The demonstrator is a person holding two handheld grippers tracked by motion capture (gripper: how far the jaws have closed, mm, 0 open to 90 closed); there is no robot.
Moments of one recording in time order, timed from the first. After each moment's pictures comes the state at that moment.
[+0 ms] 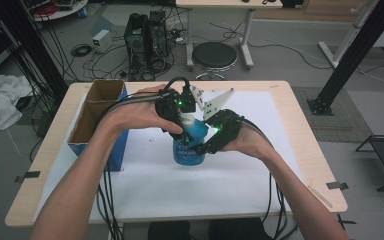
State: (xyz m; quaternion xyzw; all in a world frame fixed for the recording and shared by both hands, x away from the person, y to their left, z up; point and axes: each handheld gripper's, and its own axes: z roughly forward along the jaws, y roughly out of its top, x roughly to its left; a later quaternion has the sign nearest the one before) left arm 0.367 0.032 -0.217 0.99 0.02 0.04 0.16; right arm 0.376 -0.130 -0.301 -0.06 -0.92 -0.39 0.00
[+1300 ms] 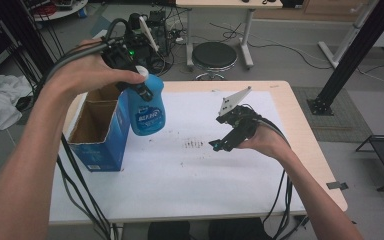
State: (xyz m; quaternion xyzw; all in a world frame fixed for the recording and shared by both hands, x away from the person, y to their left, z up) left arm 0.384 0.117 -0.117 0.94 0.30 0.08 0.14; right arm 0.375 -0.168 -0.293 -0.15 -0.93 -0.34 -0.08
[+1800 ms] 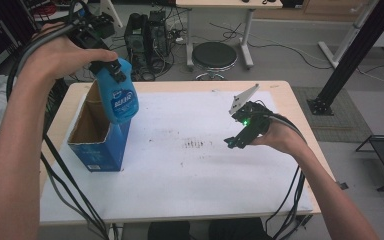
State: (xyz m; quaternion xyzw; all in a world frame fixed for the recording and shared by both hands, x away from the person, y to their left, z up) left arm 0.399 0.169 -0.098 0.88 0.45 0.10 0.12; right arm 0.382 -0.195 -0.285 -0.16 -0.94 -0.26 -0.11
